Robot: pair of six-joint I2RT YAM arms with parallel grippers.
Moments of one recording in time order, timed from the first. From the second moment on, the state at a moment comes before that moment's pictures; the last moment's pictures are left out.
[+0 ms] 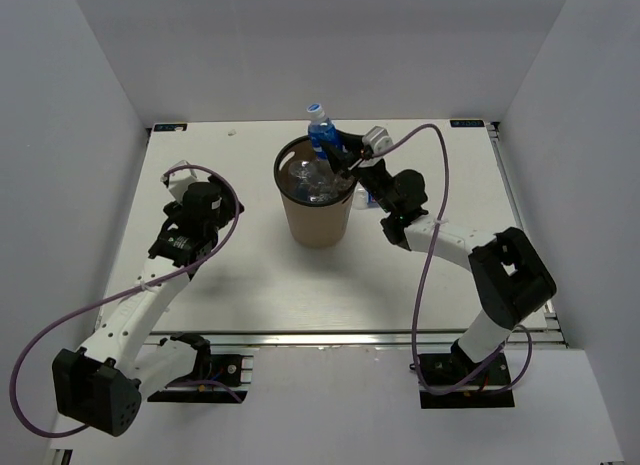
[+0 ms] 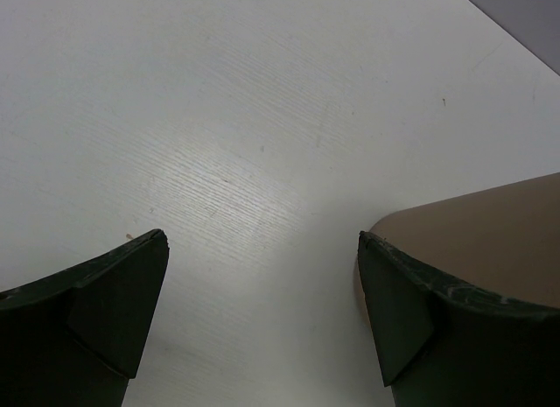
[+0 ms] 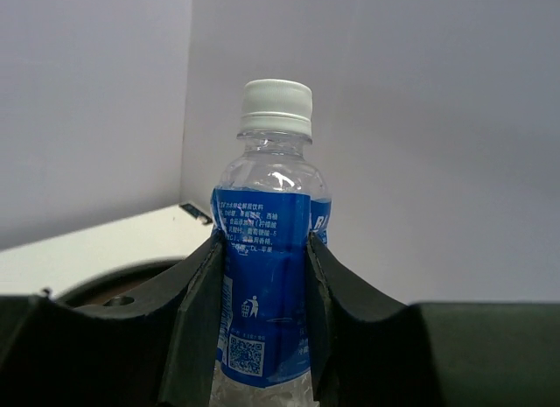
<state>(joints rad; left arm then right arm) -0.33 1.03 0.86 -0.39 -0.51 -0.68 0.64 1.64 1.00 1.13 -0.19 -0.09</state>
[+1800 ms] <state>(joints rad) -0.33 1.06 0.85 -0.39 -0.49 -0.68 0.65 1.69 1.50 0.33 -0.32 -0.08</state>
